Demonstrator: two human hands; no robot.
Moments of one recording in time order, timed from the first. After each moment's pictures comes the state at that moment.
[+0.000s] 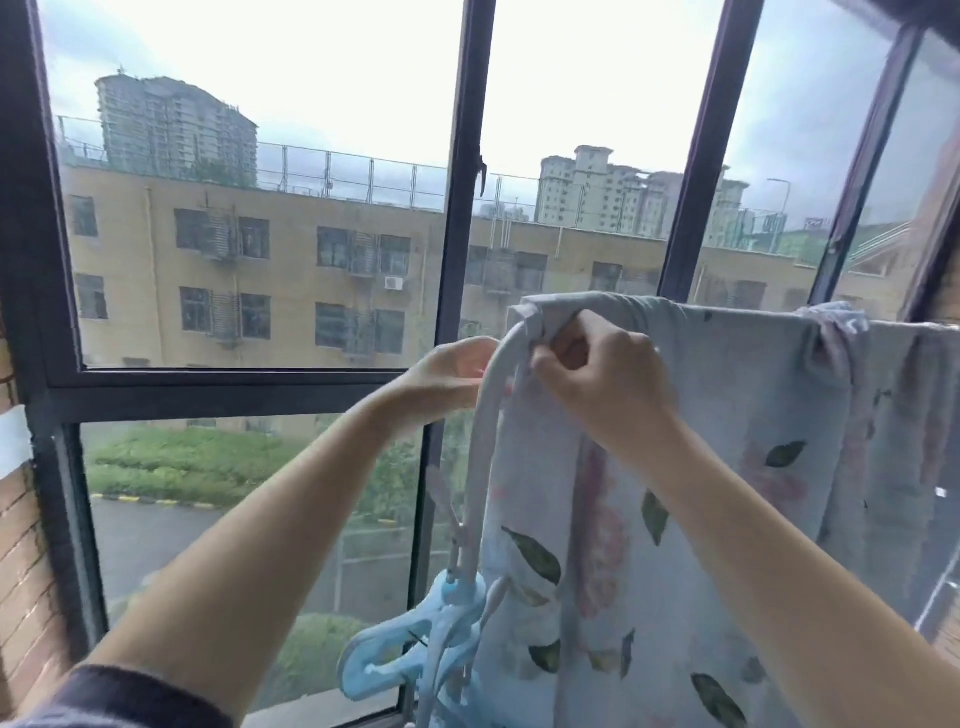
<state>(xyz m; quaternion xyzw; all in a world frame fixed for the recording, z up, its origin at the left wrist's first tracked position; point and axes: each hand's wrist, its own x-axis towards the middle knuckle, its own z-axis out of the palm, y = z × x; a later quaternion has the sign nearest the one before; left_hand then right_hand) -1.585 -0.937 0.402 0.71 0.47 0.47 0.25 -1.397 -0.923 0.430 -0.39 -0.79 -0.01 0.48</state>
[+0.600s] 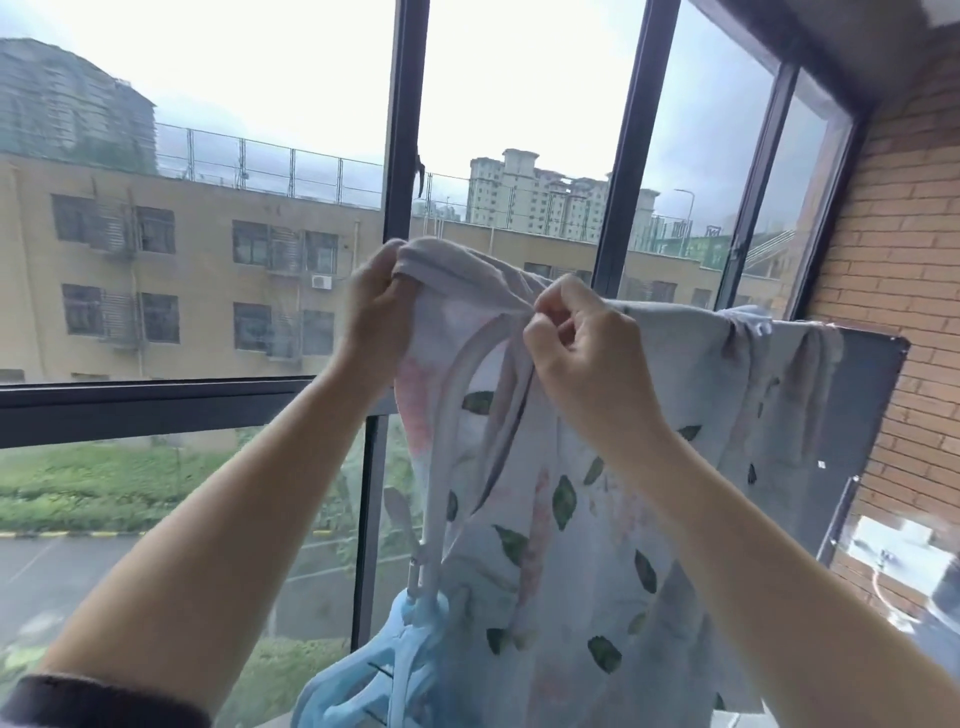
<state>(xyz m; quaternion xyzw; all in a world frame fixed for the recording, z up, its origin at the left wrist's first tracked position) -1.588 -0.909 0.450 0.55 0.33 0.76 0.13 -1.398 -0.947 0.450 -0.33 -0.77 0.01 0.55</state>
